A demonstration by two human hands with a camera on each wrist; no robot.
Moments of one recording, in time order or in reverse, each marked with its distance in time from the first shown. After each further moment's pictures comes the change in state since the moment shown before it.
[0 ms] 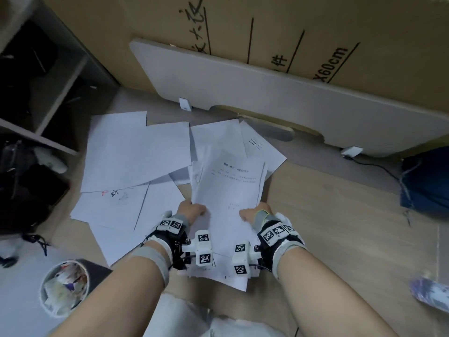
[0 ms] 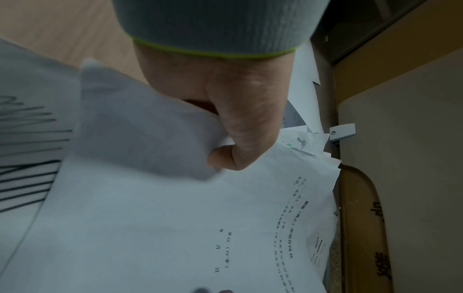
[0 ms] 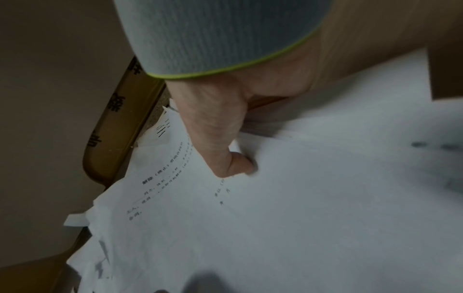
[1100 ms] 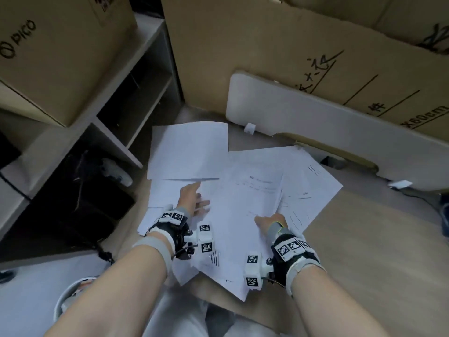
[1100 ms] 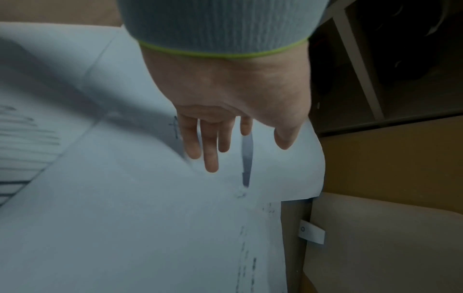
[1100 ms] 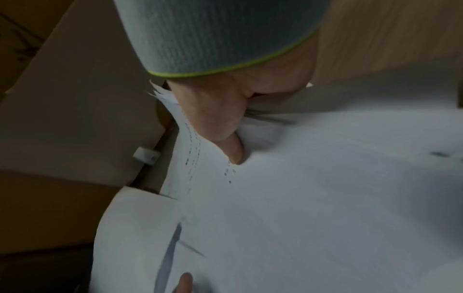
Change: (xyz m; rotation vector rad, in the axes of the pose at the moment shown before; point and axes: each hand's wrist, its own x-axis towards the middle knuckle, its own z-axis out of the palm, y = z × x) left_hand 0.076 -0.009 -0.236 -0.654 -0.124 0.009; right_hand -0.074 -0.131 0.163 -0.008 0.212 0.008
